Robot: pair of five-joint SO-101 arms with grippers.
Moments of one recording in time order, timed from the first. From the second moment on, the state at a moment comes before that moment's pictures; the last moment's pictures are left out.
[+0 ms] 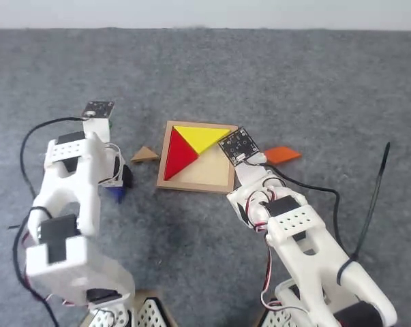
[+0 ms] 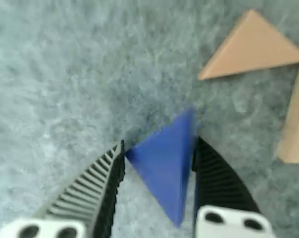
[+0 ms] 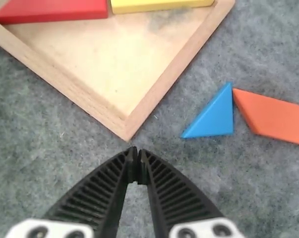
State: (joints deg) left arm -20.0 10.2 29.1 62.0 -9.8; right arm -26.4 -30.1 65.8 30.8 10.0
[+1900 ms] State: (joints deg) left arm -20.5 9.6 28.2 63.7 -5.5; right arm -26.4 -30.1 65.8 30.8 10.0
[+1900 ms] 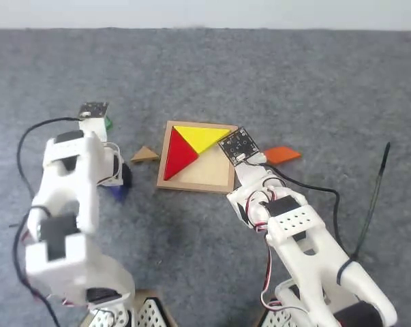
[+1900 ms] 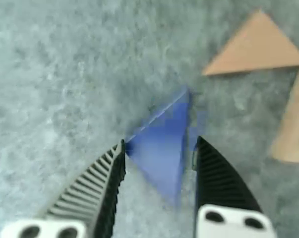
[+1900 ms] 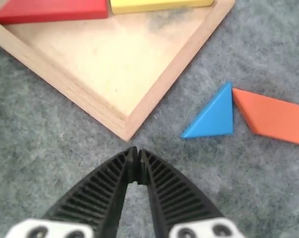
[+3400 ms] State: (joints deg) left arm -20.5 17.5 19.9 68.4 -5.3; right arm -26.4 -30.1 65.8 30.8 10.0
